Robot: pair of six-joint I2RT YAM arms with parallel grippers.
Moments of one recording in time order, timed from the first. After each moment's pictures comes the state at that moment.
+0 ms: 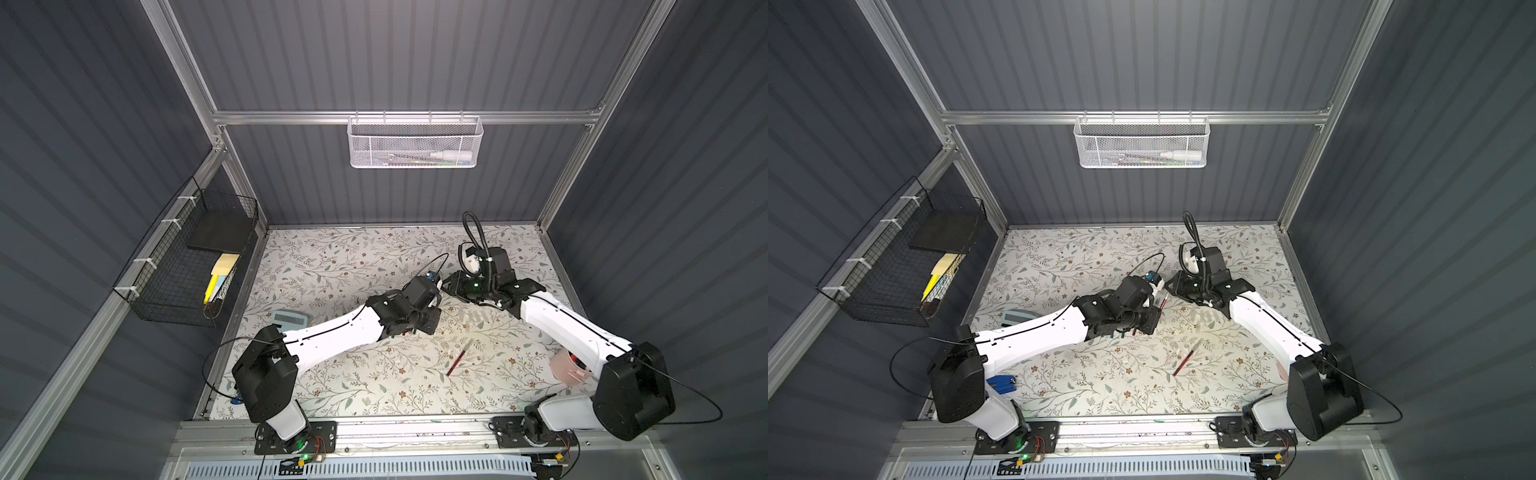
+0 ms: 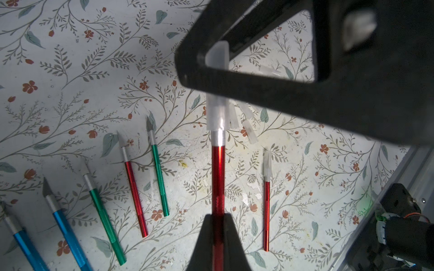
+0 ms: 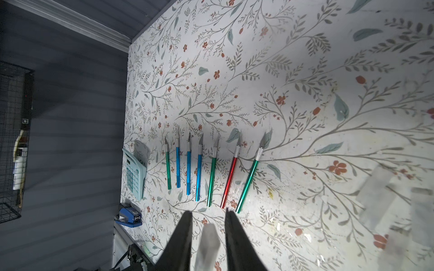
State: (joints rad) left arm -0.99 1.62 1.24 -0.43 -0.03 -0.39; right arm 0.41 1.40 1.00 -0.34 -0.39 0.70
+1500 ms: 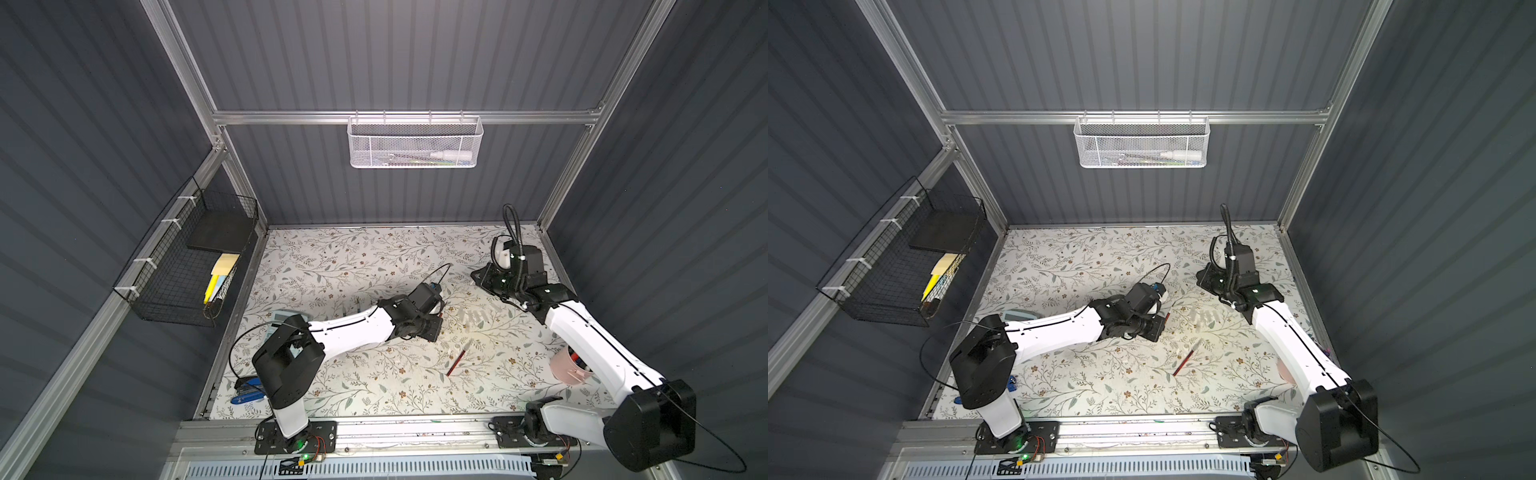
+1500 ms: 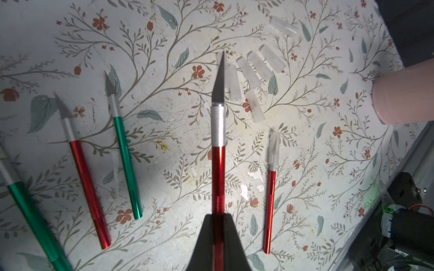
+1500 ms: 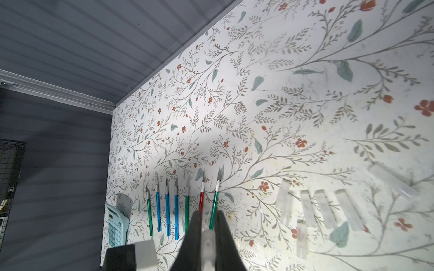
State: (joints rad) left arm -0.98 1.77 1.22 -0.40 0.08 -0.45; right arm 0.23 1.21 0.96 -0.41 -0.24 0.68
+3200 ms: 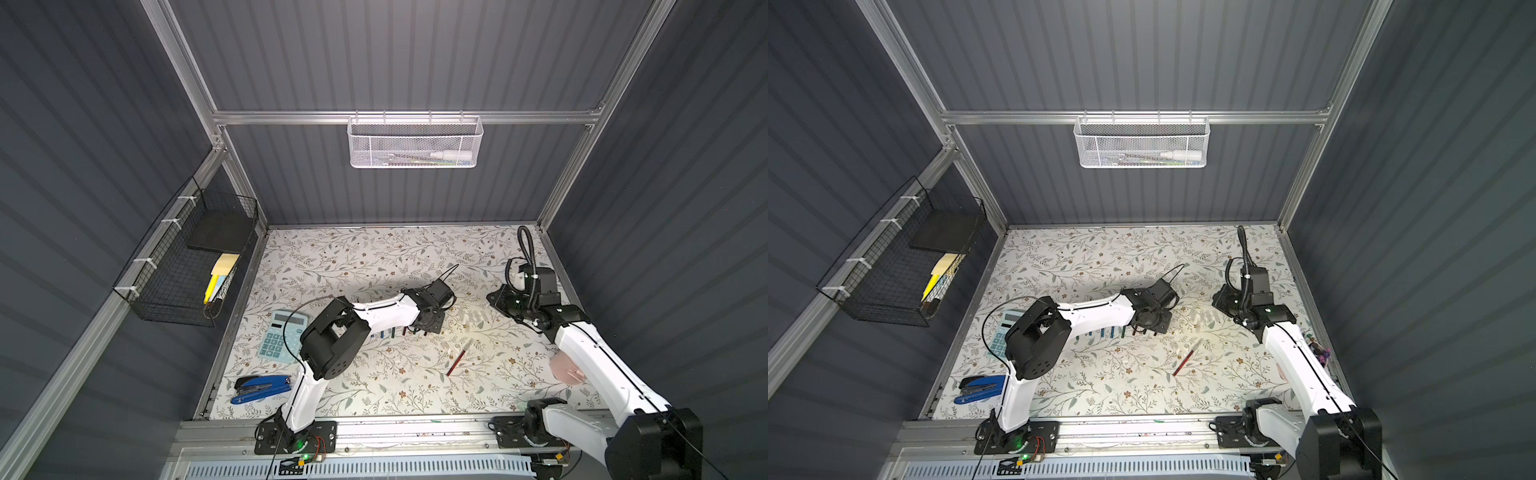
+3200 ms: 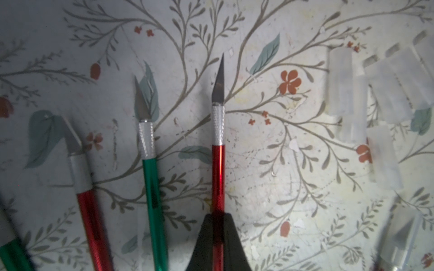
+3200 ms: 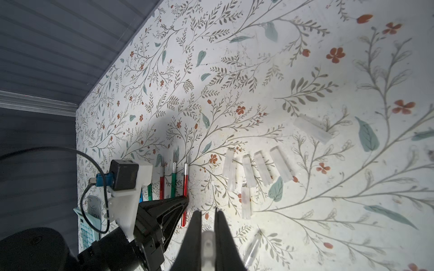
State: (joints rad) left arm -0.95 2.09 1.49 -0.55 -0.07 -0.48; right arm 0.11 1.10 0.77 -0.46 -0.26 0.65
